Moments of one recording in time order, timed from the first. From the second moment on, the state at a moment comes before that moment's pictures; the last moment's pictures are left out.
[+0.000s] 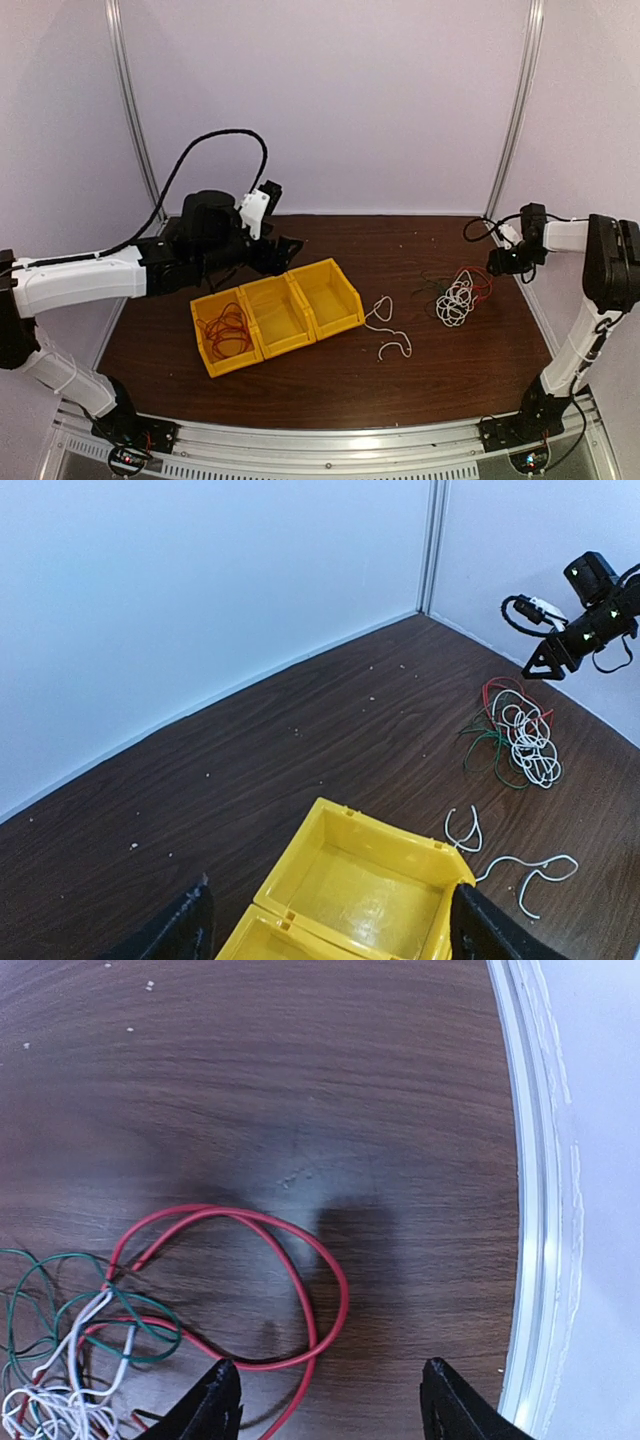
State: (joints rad) left arm -0.86 1.41 1.06 0.02 -0.16 -0.07; right arm -0.20 1.74 1.11 -0.37 -0.17 -0.23
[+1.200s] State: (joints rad) left arm -0.83 1.36 0.96 0.11 0.01 0.03; right arm -0.24 1.80 1.12 -0.30 -0.32 -0.17
